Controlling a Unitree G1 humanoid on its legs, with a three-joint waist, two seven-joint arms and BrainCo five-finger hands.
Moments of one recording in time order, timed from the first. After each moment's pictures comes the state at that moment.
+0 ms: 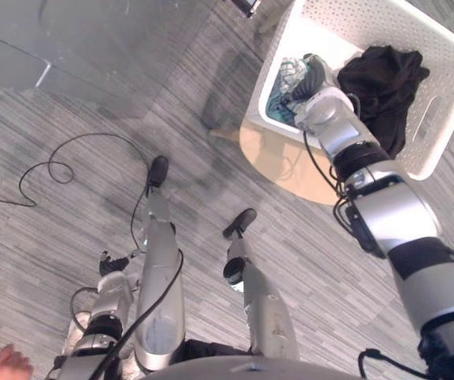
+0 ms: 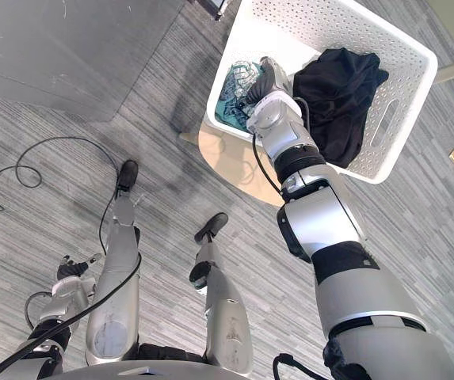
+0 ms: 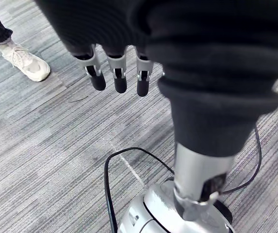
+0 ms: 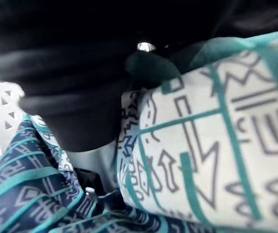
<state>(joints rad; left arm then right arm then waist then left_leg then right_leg) -0.19 0.15 0.14 0.84 -0.27 0.08 0.41 -1.30 -0.42 0.42 1.10 -0.20 0.13 -0.19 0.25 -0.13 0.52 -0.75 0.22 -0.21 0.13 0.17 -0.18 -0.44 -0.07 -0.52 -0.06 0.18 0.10</state>
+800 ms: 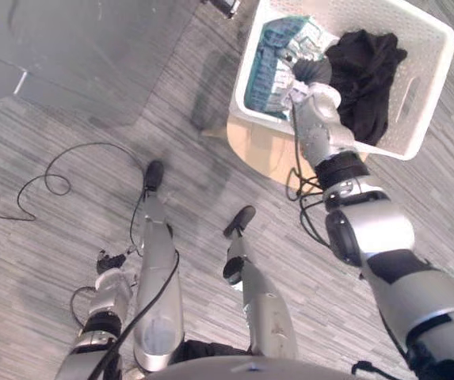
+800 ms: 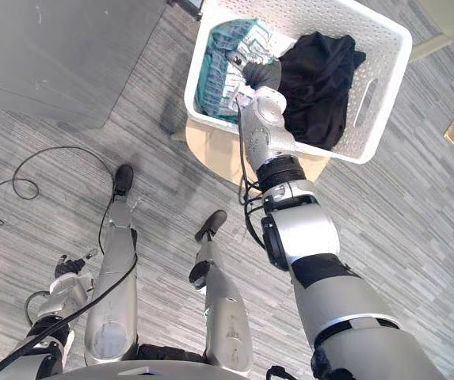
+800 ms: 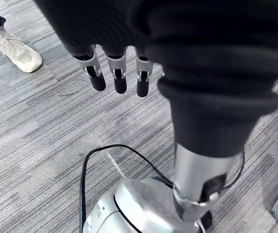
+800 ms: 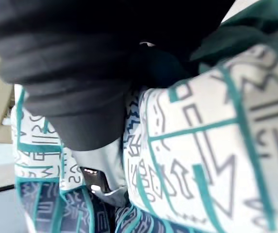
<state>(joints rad) -0.21 0.15 0.18 0.82 -0.37 0.09 0.42 -1.20 -0.26 0.07 0.84 0.78 -0.08 -0.34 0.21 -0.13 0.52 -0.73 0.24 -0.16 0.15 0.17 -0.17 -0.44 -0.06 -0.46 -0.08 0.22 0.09</state>
